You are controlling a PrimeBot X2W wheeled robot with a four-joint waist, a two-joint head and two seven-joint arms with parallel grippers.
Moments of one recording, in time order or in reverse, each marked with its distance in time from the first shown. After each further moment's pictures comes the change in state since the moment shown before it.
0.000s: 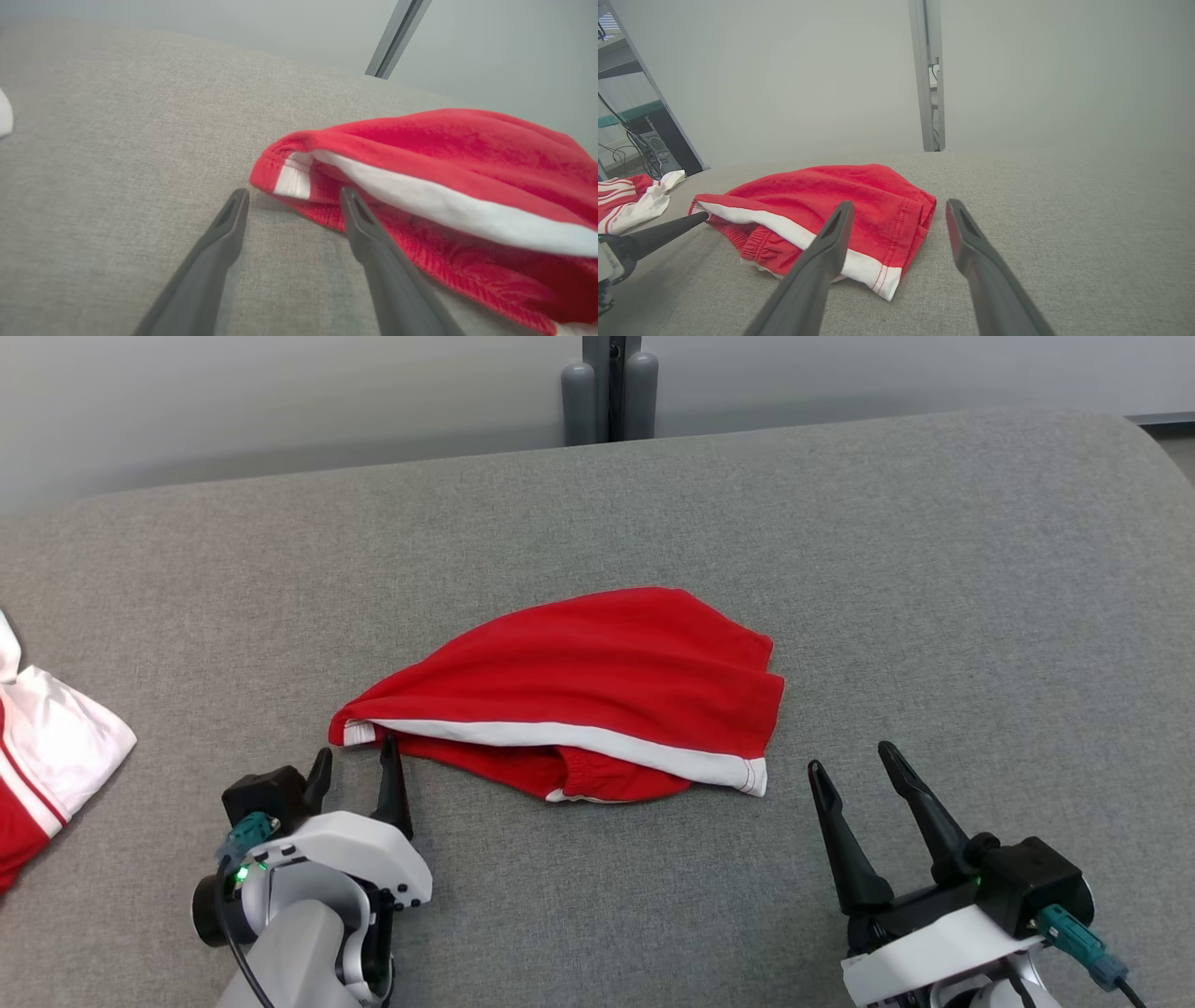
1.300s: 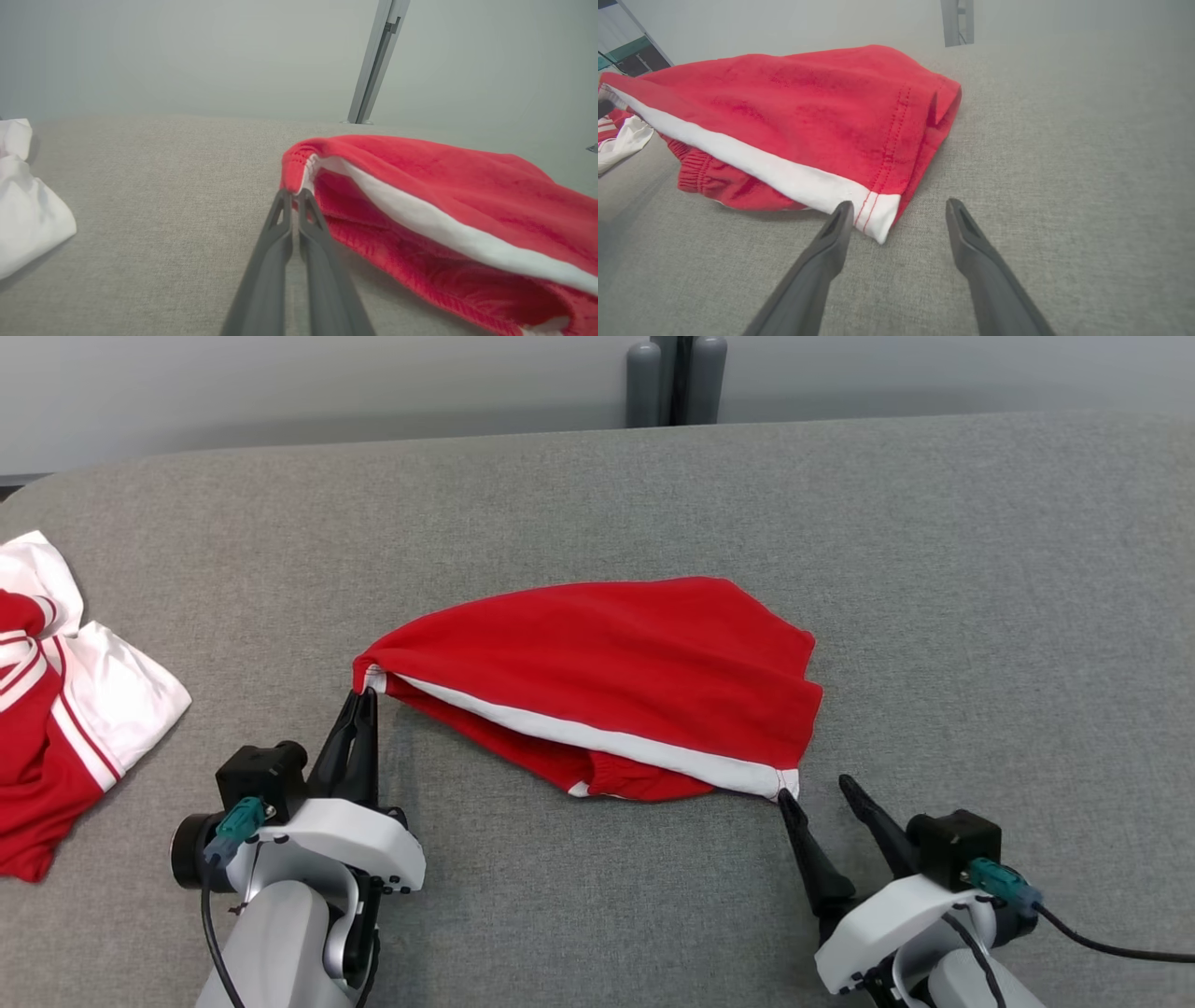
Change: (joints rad) left arm 0.044 0.001 0.114 -0.198 0.255 -0.124 0.000; right arm -0.188 -0.013 0.134 0.400 0.164 0.000 0.000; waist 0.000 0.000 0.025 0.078
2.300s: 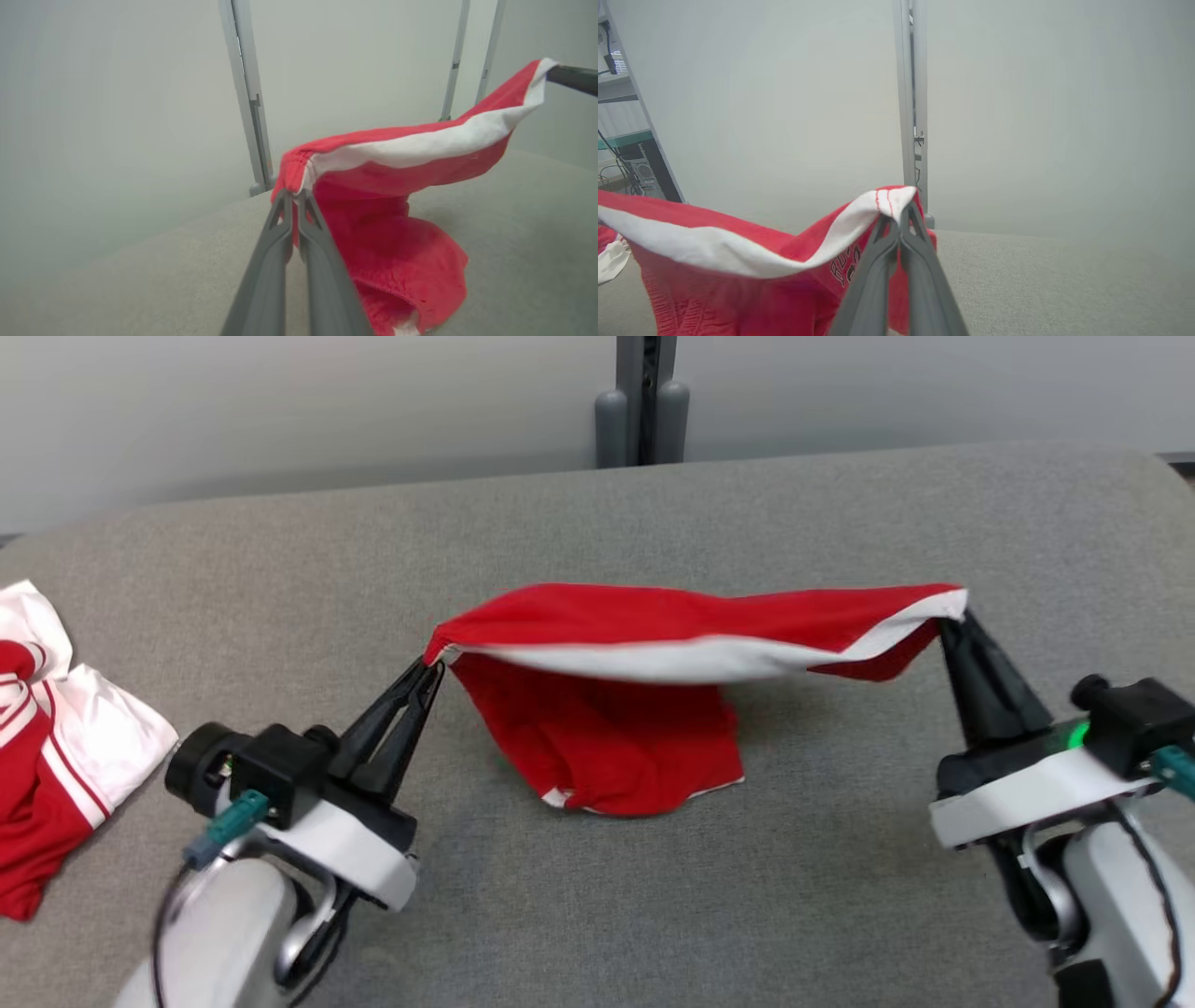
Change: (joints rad) left arm -0.004 0.222 -0.262 -0.266 -0.036 -0.102 0.000; right arm -0.085 -0.138 -0.128 -0.270 -0.016 0.001 0.000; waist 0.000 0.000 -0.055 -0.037
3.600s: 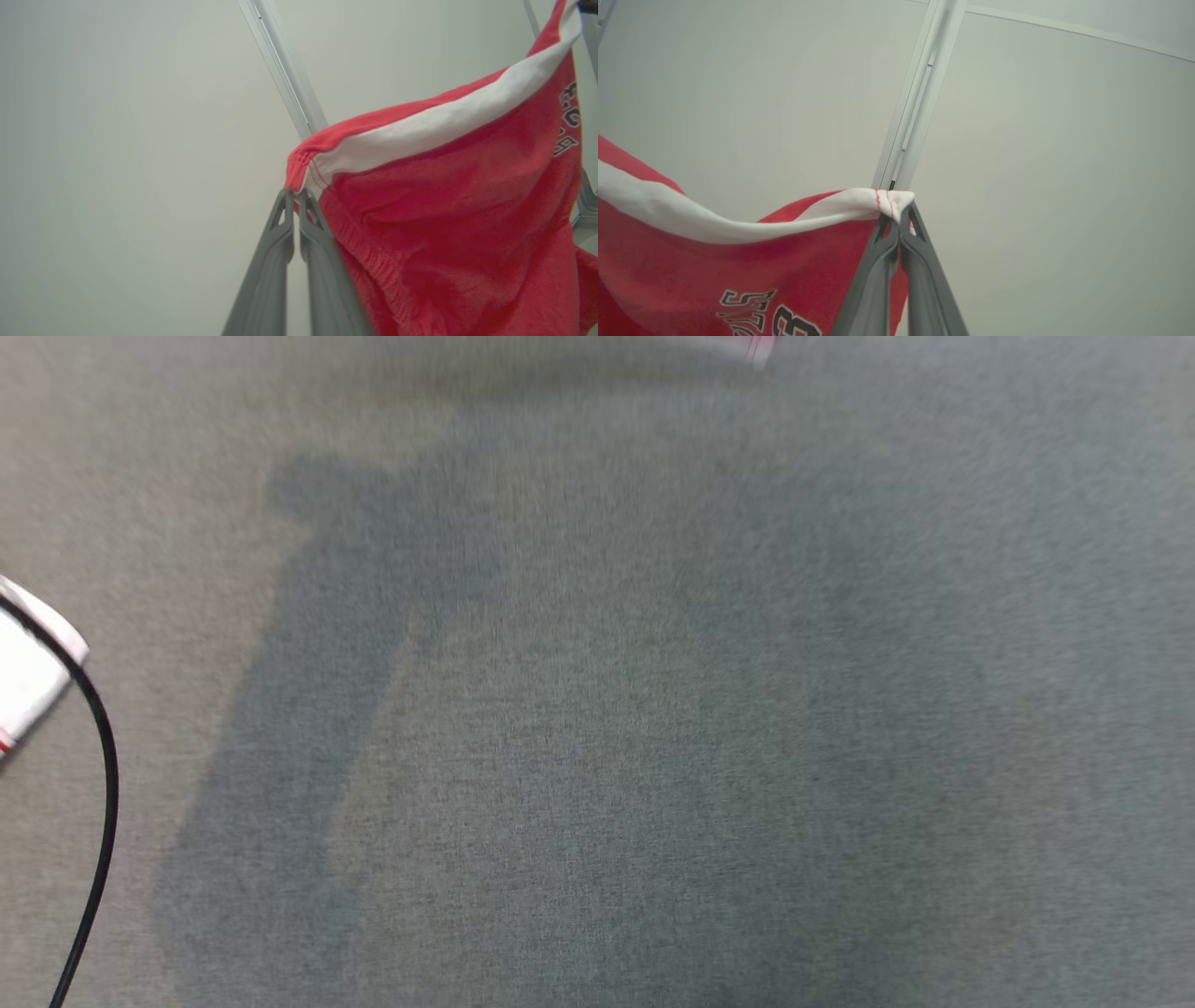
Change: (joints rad) left arm -1.165 0.200 -0.406 0.274 -0.287 0.029 0.056; right arm -1.153 -0.167 0.255 0.382 0.052 0.000 0.003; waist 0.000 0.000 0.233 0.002
